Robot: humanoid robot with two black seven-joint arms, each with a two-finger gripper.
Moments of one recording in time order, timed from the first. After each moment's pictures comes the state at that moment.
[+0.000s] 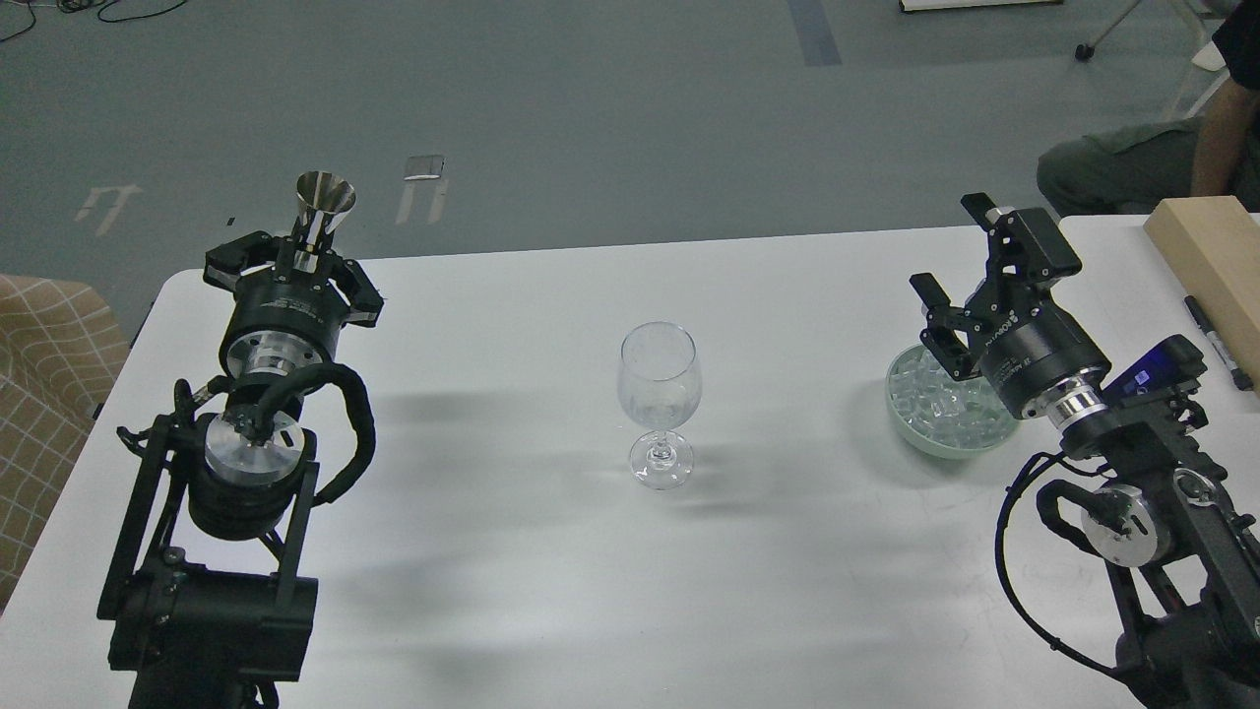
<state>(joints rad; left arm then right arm) -0.21 -0.04 -1.57 -1.61 0.34 0.49 -0.02 0.10 -0.07 1.53 1.42 -1.04 0.28 0.03</state>
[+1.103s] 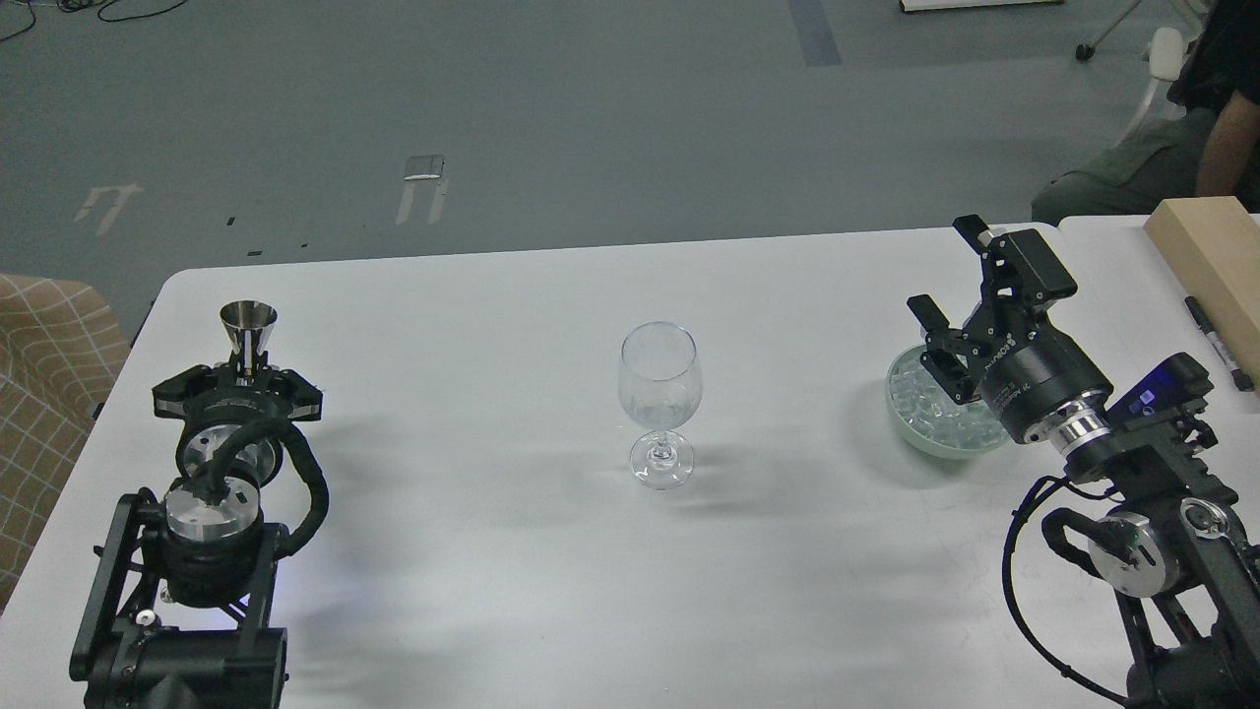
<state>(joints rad) -0.09 -0.04 -1.68 -1.47 0.15 0.48 -0.14 0.01 -0.07 1.52 1.53 -1.08 0.27 0.00</state>
